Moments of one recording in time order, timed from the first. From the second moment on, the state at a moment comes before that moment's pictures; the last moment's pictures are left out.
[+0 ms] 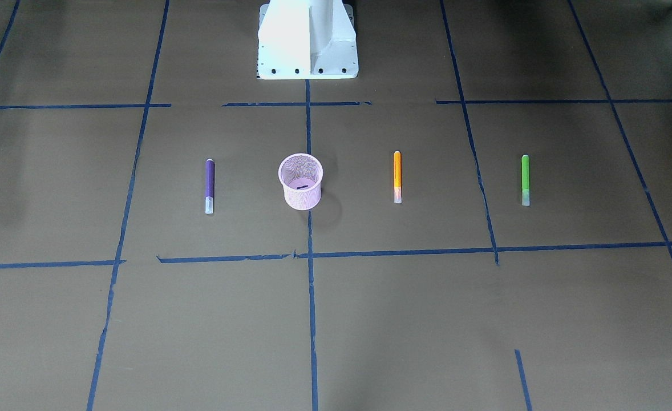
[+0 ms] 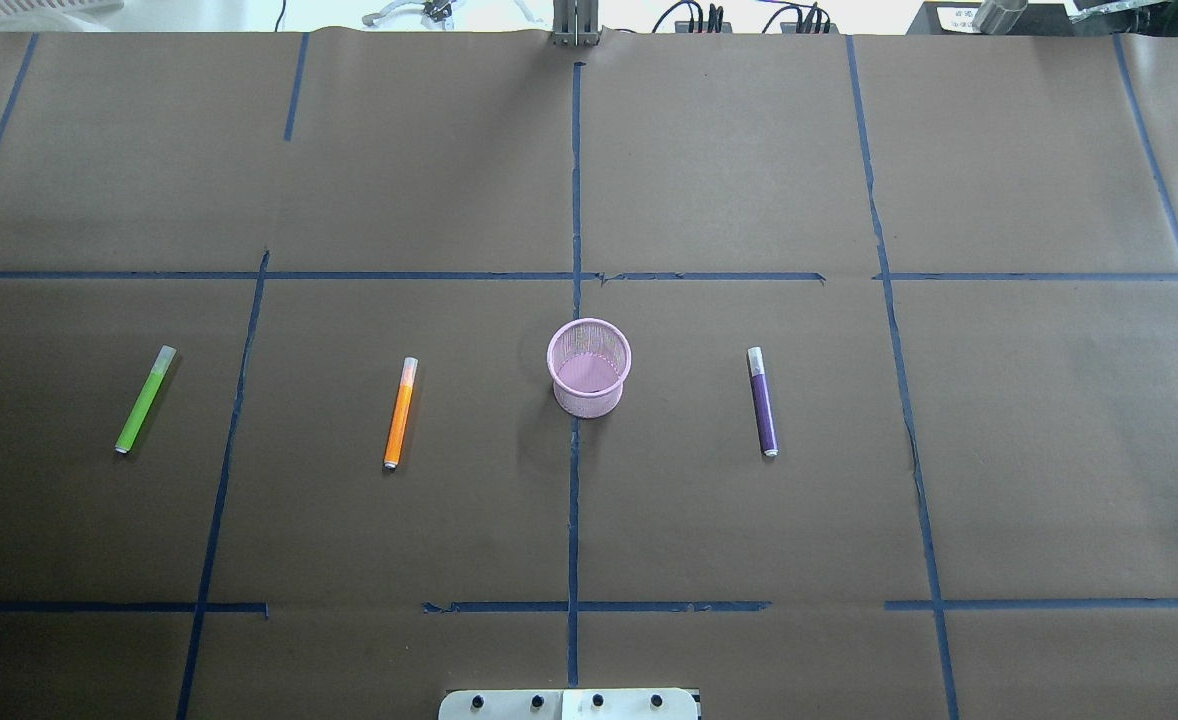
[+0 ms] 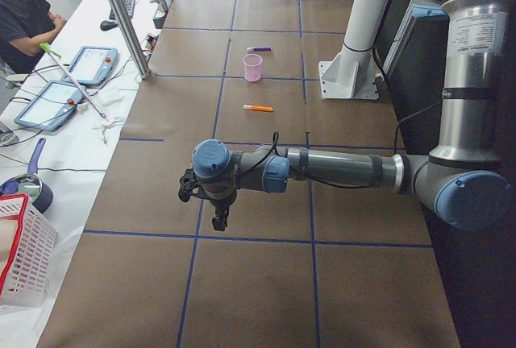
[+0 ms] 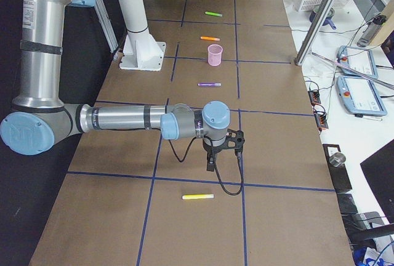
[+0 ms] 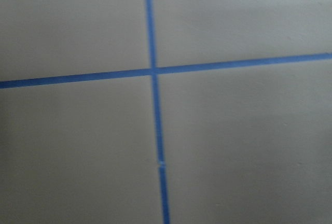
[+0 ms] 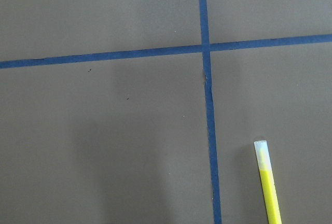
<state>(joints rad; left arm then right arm) -1.48 -1.54 -1.67 -1.59 -2.44 0.01 1.46 -1.70 1.76 -1.48 2.37 0.26</state>
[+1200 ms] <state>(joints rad) -0.99 -1.76 -1.62 -1.57 -2.29 -0.15 1.41 -1.71 1.75 -1.44 2.37 0.26</state>
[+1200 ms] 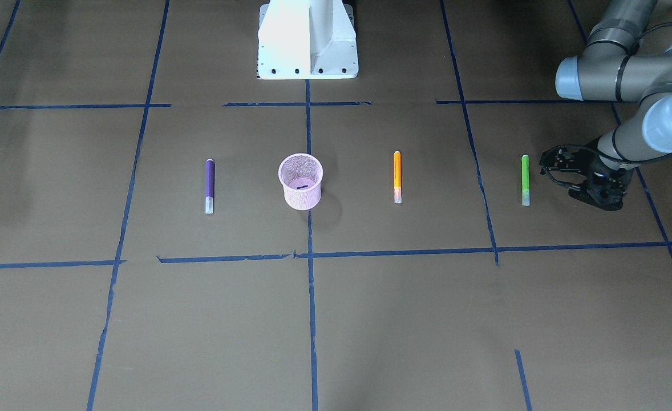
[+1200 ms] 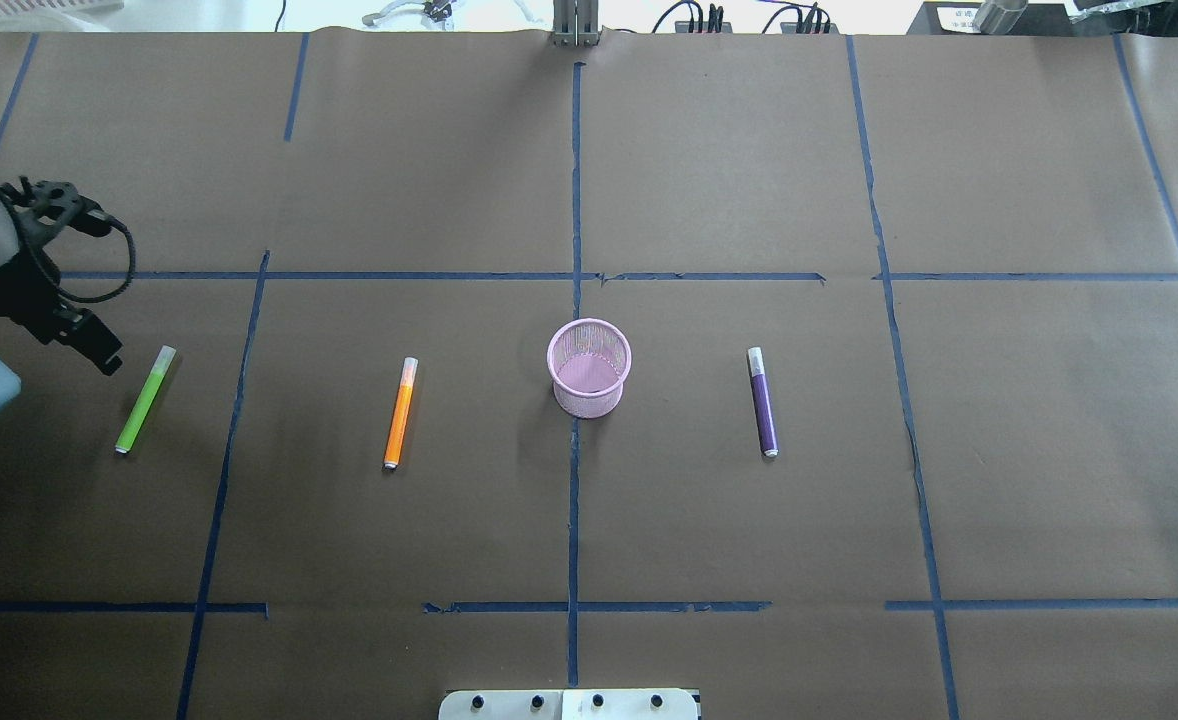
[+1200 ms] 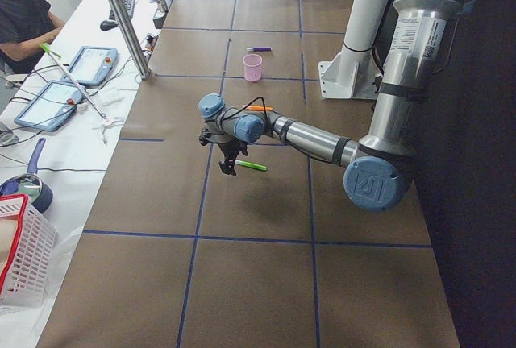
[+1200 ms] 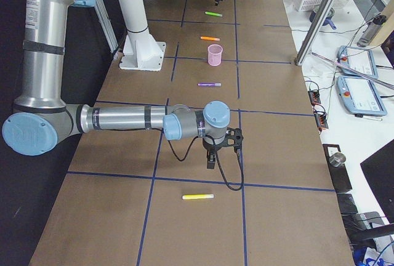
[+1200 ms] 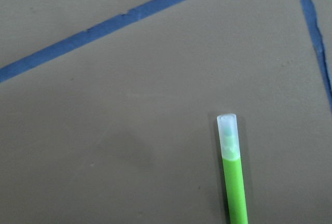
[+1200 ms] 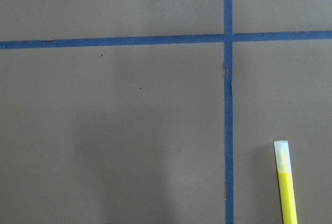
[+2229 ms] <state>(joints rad) -0.91 -1.84 -1.54 -1.49 -2.38 -0.21 1.41 -1.72 1.74 -1.44 2.37 0.26</state>
